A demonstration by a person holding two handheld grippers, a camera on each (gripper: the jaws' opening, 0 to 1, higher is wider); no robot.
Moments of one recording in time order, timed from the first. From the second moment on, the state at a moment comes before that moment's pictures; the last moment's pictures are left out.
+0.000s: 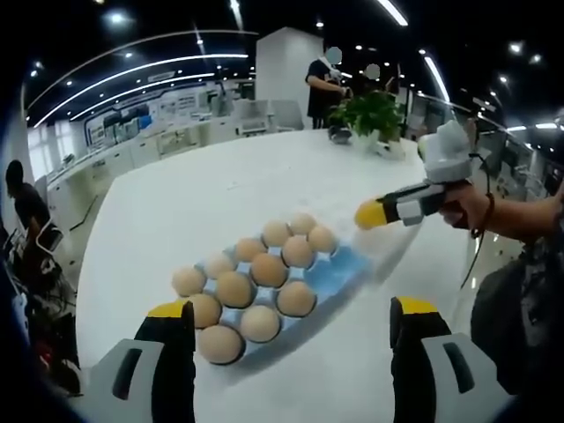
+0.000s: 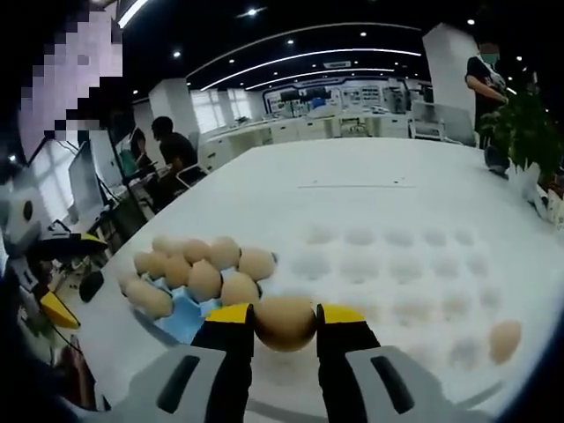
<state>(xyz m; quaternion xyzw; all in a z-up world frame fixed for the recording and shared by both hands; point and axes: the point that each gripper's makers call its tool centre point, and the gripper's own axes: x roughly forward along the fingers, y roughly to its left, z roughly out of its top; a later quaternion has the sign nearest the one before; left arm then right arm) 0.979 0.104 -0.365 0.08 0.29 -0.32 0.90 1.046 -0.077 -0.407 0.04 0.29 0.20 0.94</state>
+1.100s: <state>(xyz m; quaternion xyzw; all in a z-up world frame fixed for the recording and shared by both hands) 0.980 0.107 -0.362 0.08 0.28 -0.32 0.90 1.033 0.023 -0.399 0.01 0.27 0.33 0.90</state>
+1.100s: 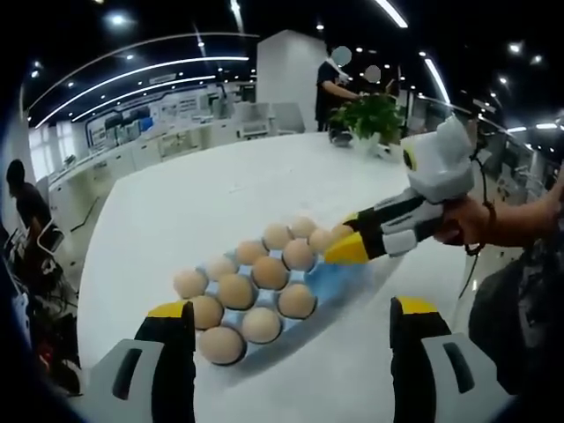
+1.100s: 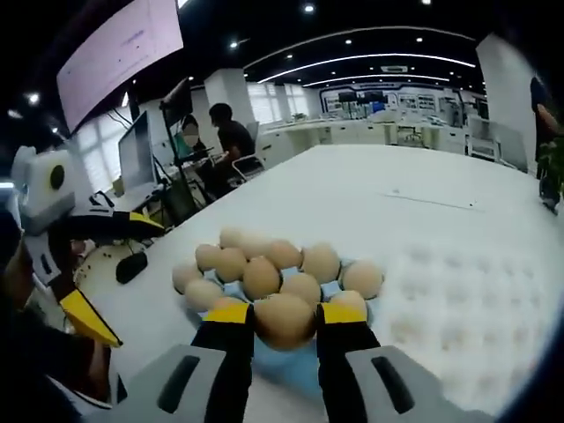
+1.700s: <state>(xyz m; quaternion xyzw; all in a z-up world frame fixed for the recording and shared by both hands) 0.982 0.110 -0.359 0.07 0.28 -0.31 0.91 1.021 0.037 -0.425 -0.02 0.26 0.37 0.89</state>
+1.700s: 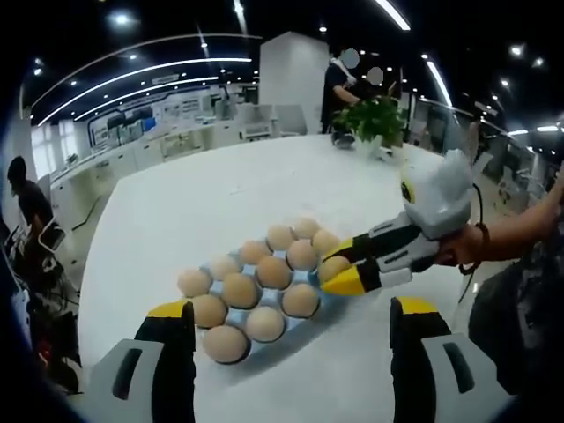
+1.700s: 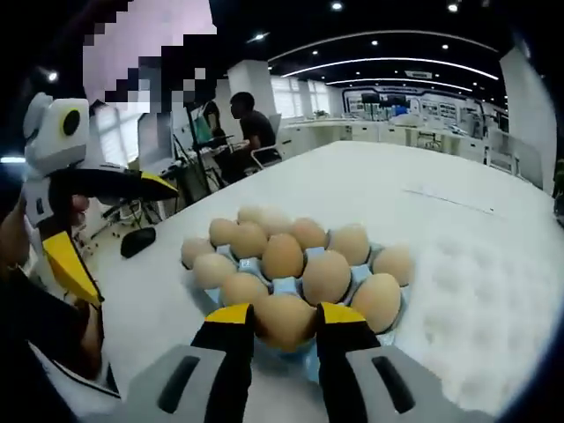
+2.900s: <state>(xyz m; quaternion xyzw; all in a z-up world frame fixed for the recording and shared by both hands) 0.982 0.114 -0.356 0.08 0.27 -0.31 0.91 1.030 0.043 -0.428 -0.07 0.24 0.38 0.89</state>
